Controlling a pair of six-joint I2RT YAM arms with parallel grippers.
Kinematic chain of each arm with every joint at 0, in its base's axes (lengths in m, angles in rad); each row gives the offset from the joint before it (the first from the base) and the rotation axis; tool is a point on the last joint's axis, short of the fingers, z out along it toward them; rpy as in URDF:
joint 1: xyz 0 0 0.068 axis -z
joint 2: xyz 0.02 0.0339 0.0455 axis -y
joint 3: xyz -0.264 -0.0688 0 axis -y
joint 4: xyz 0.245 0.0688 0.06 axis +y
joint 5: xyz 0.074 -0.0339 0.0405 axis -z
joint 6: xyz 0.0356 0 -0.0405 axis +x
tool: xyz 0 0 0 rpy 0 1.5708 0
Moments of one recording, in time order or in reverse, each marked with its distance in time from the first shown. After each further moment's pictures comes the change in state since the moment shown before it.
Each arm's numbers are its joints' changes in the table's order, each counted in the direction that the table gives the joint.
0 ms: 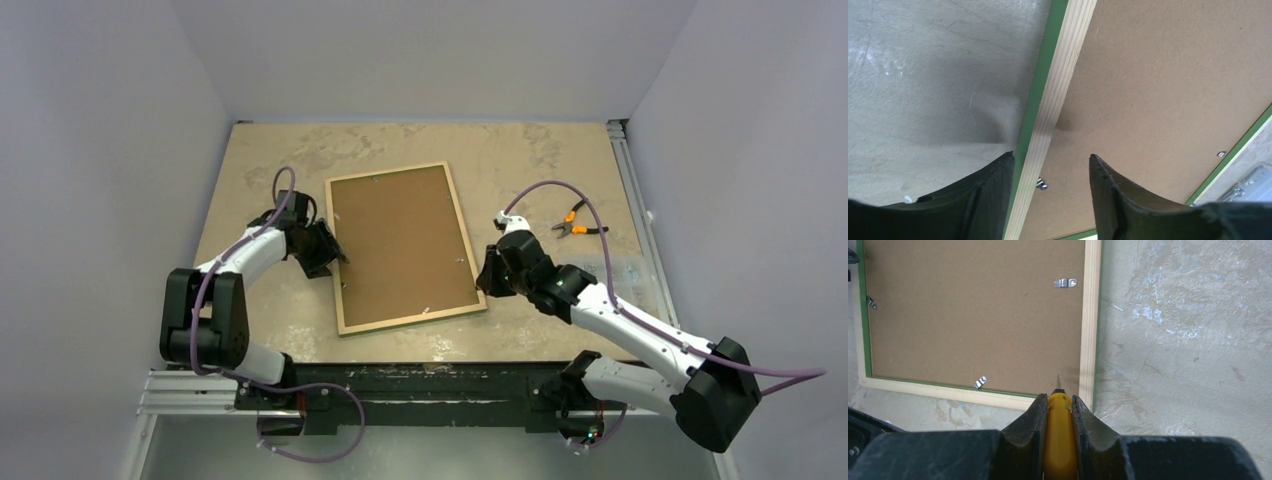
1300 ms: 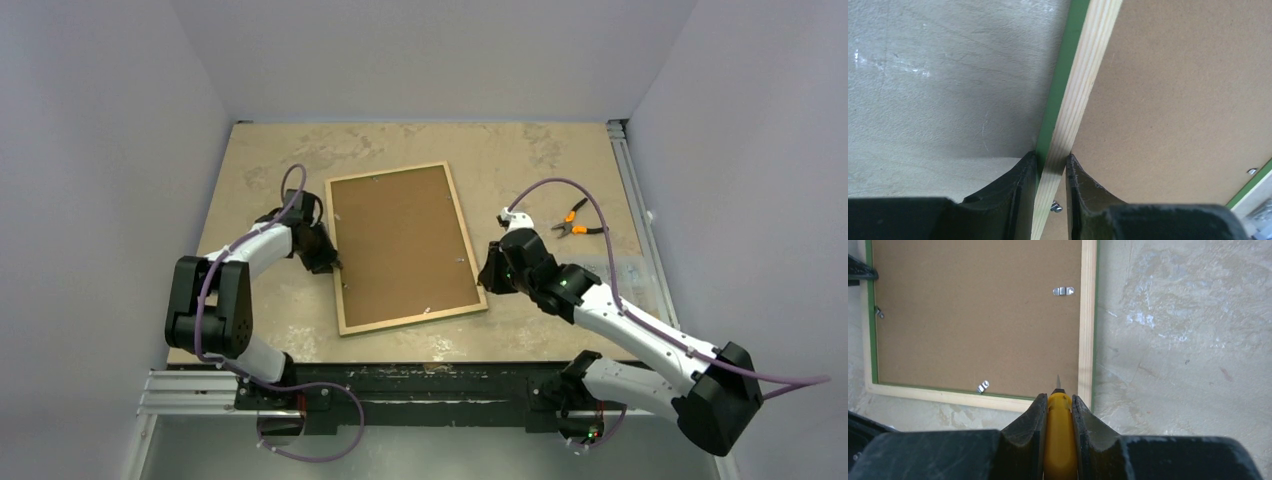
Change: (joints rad) left arm 0.012 -0.076 0.014 -0.034 -0.046 0.051; right arm 0.003 0.058 -0.015 0.009 0.018 -0.001
